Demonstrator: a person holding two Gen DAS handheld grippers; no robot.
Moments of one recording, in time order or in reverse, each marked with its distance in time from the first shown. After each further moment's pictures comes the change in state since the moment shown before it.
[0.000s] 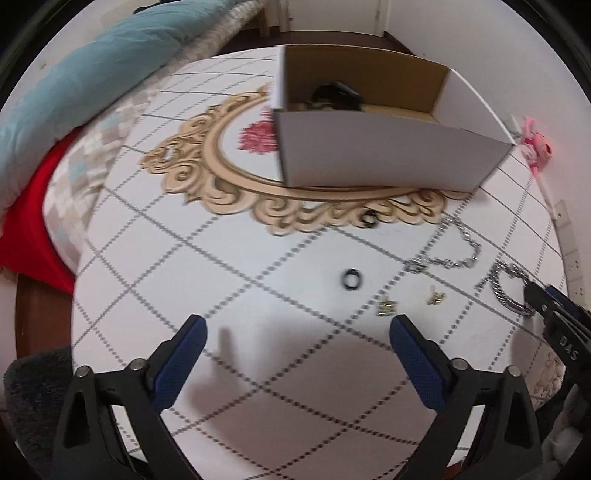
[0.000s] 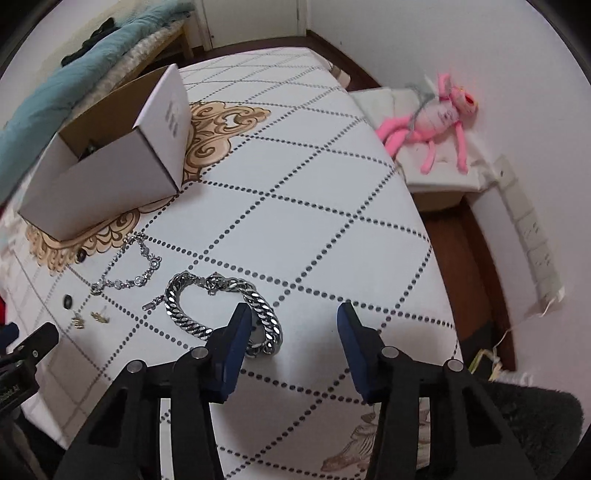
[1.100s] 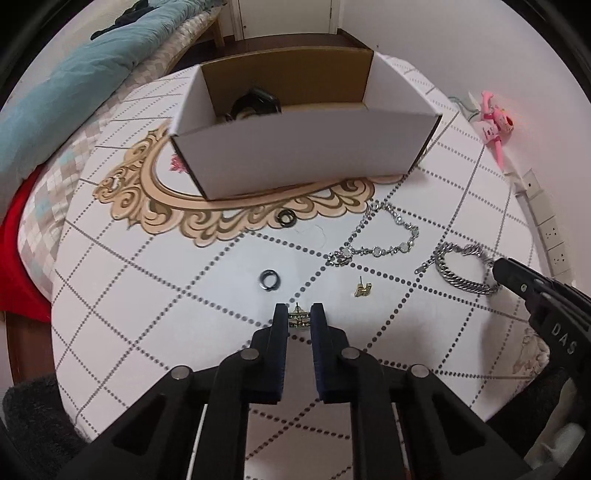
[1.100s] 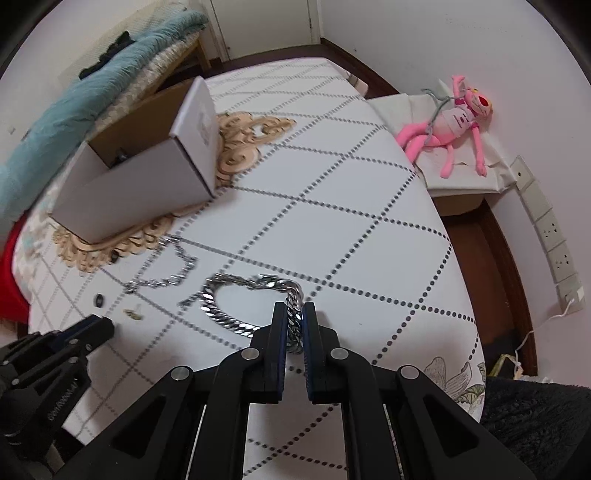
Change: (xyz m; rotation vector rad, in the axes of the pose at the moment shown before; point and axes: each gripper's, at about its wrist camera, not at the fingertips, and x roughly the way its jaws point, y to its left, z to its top) left arm -0.009 -0.031 0.003 0.121 -0.025 -0.083; right arm -0.020 -0.001 -0.002 0.028 -0.024 0.138
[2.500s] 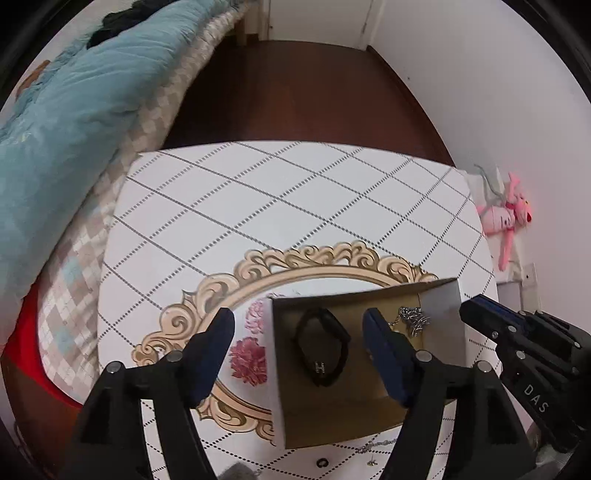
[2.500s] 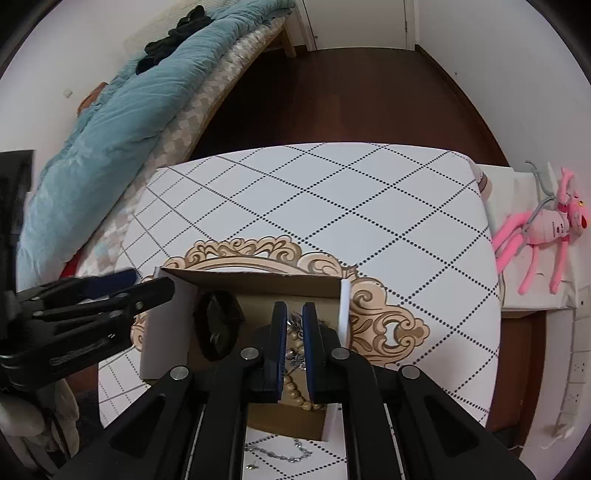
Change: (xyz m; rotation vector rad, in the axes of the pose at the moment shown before) left arm -0.011 0.085 0.202 -0.130 0.022 -0.049; right arm 0.029 0.103 0.214 -0.215 0.094 0.179
